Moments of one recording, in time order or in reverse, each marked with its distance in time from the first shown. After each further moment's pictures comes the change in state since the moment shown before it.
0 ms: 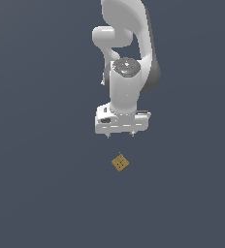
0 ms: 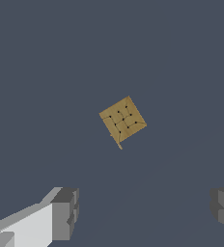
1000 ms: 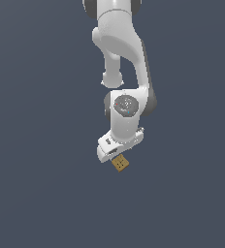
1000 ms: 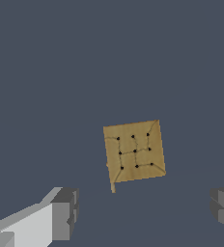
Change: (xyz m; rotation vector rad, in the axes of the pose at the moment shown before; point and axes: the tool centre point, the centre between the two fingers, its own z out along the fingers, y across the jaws) arm 0.039 0.001 0.081 0.011 -0.033 -0.416
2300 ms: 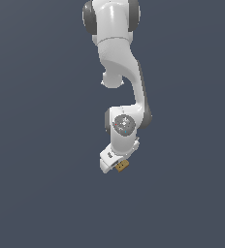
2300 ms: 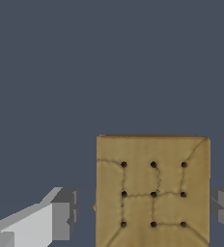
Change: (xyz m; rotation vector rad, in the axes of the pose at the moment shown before) arm 0.008 0.004 0.068 0.011 -0.006 -0.134
